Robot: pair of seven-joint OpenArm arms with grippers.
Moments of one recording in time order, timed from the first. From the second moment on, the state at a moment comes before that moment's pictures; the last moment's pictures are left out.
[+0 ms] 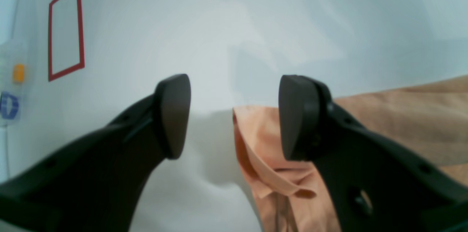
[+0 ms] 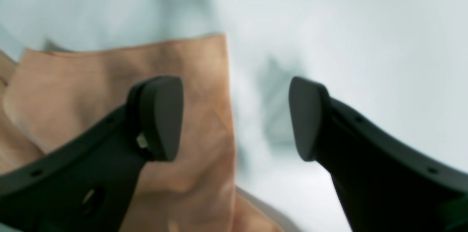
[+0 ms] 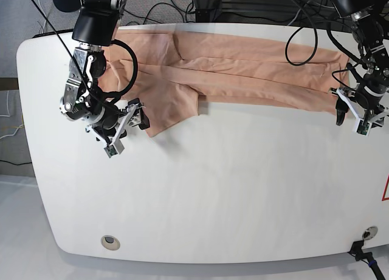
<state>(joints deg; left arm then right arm) 6.8 -18.6 -31.9 94.9 -0.1 -42.2 32.2 8.0 6.3 16.7 81.1 18.6 40.1 -57.8</state>
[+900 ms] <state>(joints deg) 6.7 -18.5 -31.8 94.5 0.0 -42.2 32.2 4.9 3.0 11.4 79.1 20.4 40.5 -56.3</state>
